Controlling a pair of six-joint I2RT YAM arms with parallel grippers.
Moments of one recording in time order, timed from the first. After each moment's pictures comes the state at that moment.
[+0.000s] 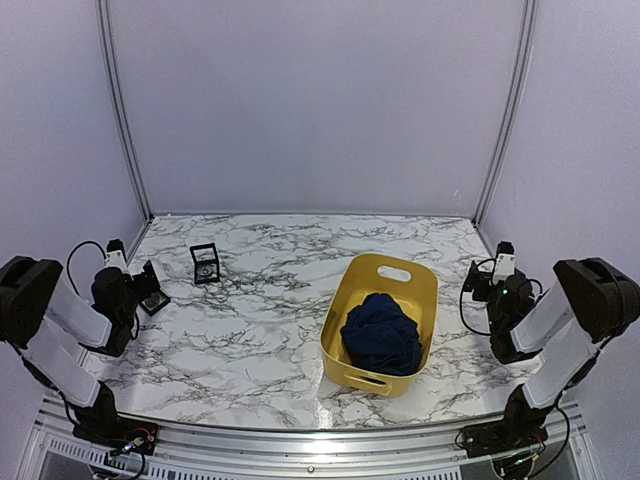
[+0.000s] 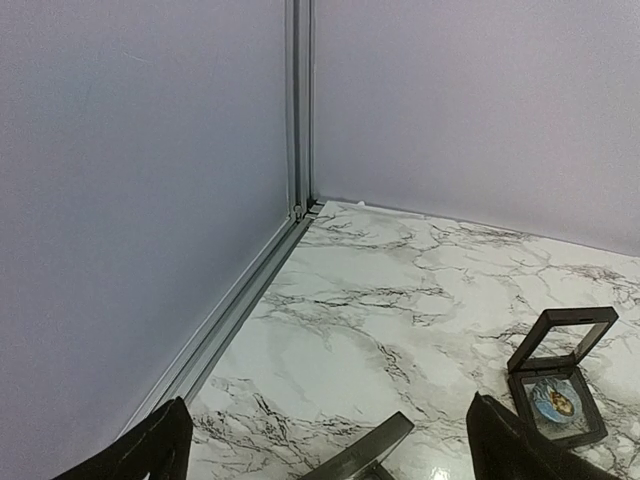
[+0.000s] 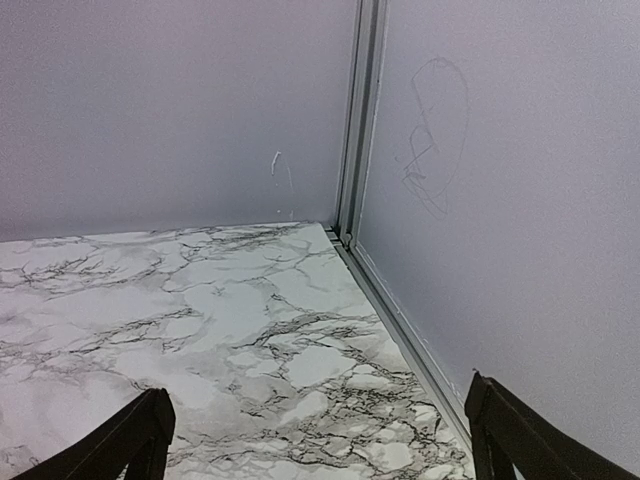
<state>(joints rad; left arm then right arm) -0.07 1.54 0.23 1.15 -0.38 -0.09 0.07 1.61 0.21 1.36 0.32 -0.06</state>
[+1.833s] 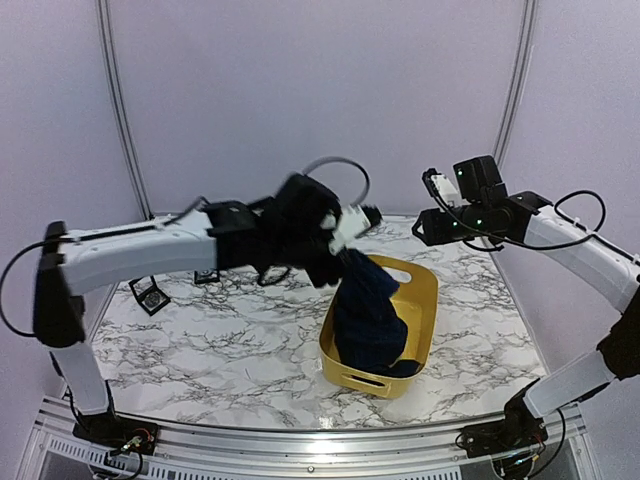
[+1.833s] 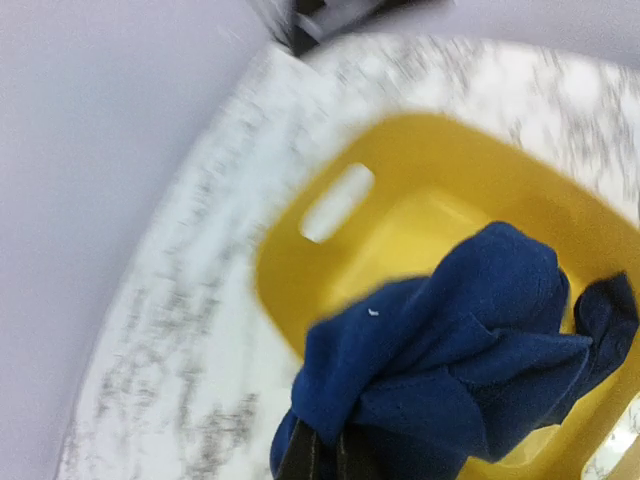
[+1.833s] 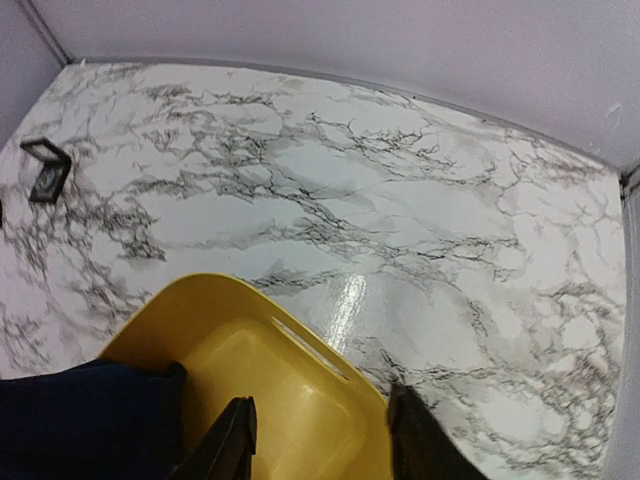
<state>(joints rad) -1.10 1.93 1.71 -0.50 -0.22 0.29 0.45 1.38 1.26 -0.59 0.01 0.12</state>
